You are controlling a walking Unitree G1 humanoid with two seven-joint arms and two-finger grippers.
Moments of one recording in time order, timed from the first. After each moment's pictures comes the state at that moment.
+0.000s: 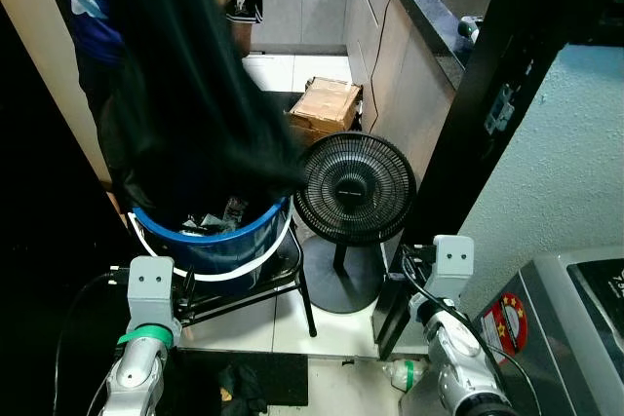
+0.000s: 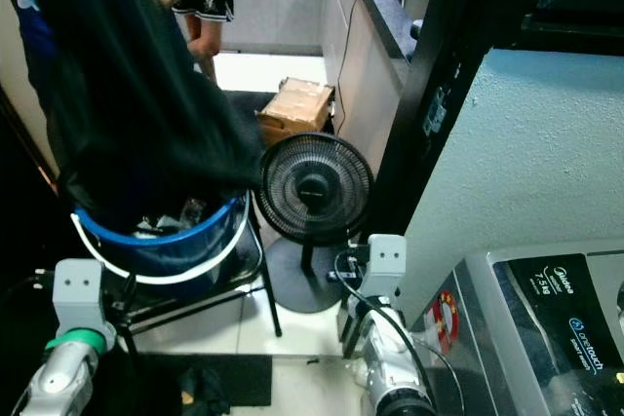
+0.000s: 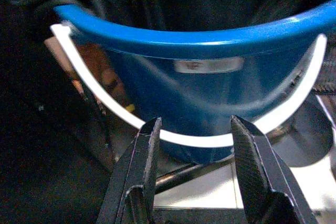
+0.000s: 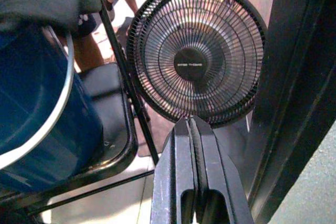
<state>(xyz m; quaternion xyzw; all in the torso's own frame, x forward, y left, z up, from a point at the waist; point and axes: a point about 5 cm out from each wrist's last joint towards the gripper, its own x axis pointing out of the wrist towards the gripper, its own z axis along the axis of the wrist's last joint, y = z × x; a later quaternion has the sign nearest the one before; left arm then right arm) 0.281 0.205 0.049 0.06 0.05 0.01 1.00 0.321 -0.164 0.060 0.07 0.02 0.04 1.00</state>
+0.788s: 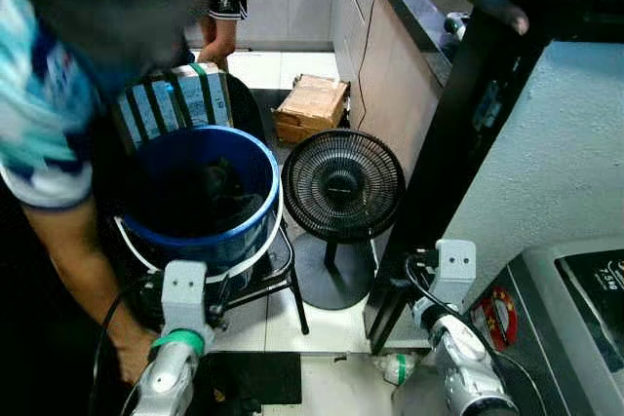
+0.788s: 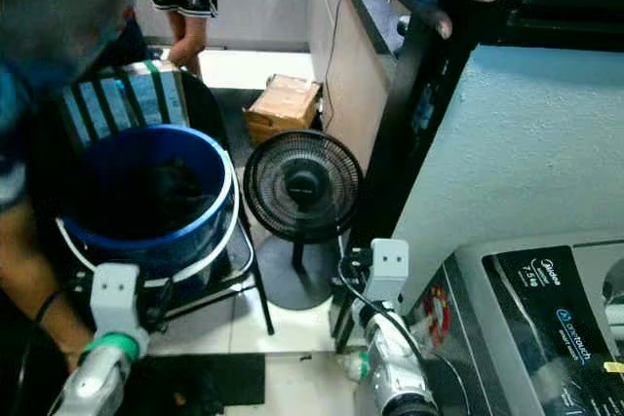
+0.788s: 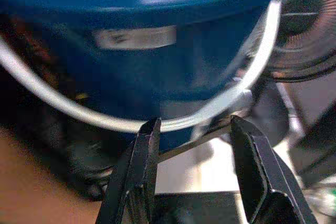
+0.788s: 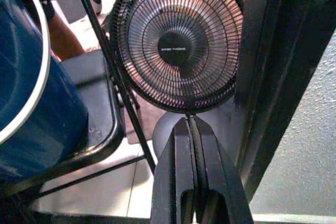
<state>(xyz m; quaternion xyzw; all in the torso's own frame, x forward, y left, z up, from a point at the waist) 0.274 0.188 0.036 0.02 0.07 0.00 1.00 0.317 -0.170 0.053 0.07 0.05 0.05 1.00</state>
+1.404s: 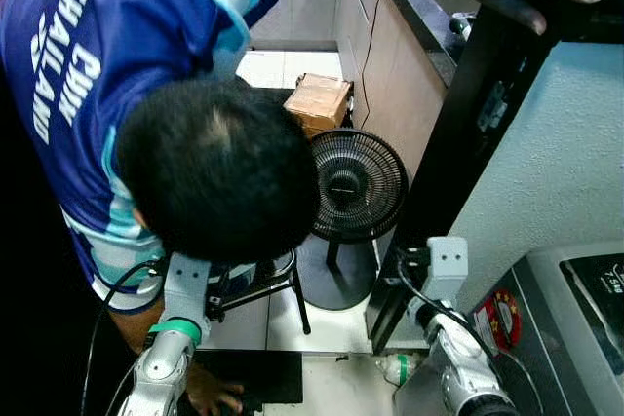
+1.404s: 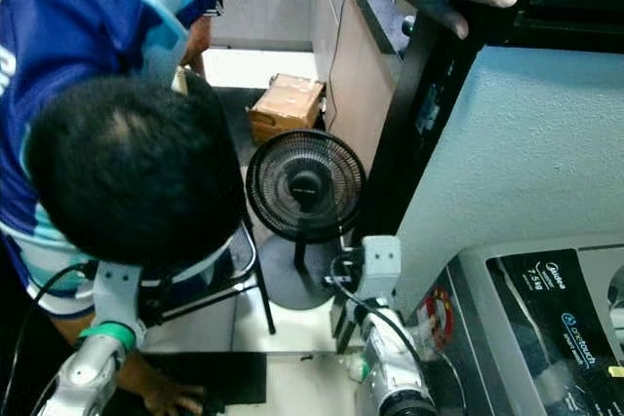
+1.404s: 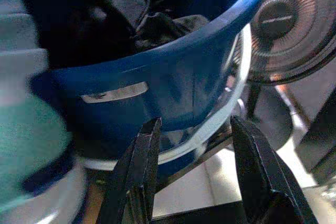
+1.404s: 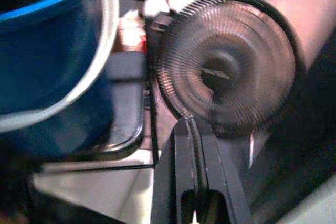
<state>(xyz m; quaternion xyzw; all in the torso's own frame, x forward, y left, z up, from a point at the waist) 0.284 0.178 0.054 0.08 0.04 -0.05 0.99 0.320 -0.147 0.069 -0.05 -0.01 0.17 0.98</state>
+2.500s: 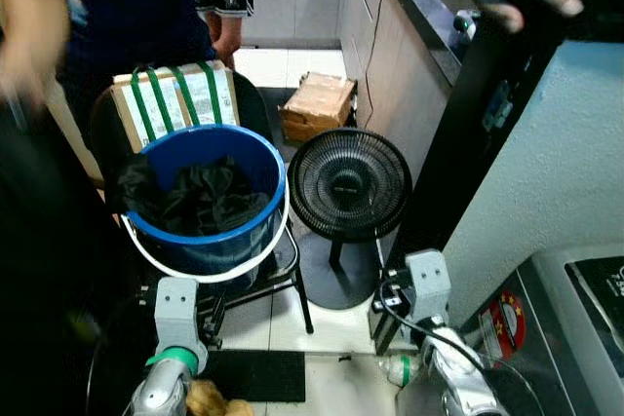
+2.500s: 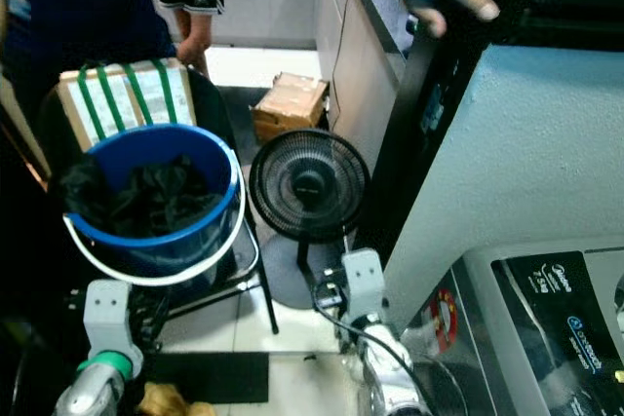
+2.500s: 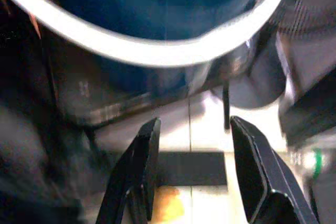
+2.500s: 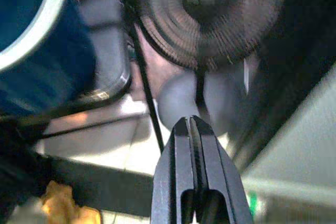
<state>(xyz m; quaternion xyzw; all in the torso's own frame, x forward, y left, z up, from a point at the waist) 0.256 0.183 -0.006 -0.02 0.19 0.00 0.98 0.292 -0.165 0.014 0.04 0.12 0.06 0.99</state>
